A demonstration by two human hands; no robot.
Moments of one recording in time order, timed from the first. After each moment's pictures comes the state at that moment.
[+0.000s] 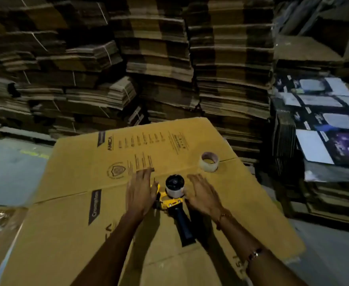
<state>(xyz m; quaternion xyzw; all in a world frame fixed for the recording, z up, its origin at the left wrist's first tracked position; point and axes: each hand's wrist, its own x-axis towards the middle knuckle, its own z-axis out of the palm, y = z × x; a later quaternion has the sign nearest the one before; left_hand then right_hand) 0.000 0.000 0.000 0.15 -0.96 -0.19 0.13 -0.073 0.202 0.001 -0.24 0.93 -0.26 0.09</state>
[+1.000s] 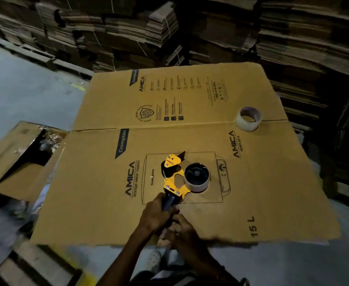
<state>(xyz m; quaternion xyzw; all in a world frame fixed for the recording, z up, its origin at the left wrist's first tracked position) 0.142 0.069 -0.077 0.36 -0.81 -0.45 -0.14 0.126 0.211 -0.092 -0.08 0.70 -0.52 0.48</state>
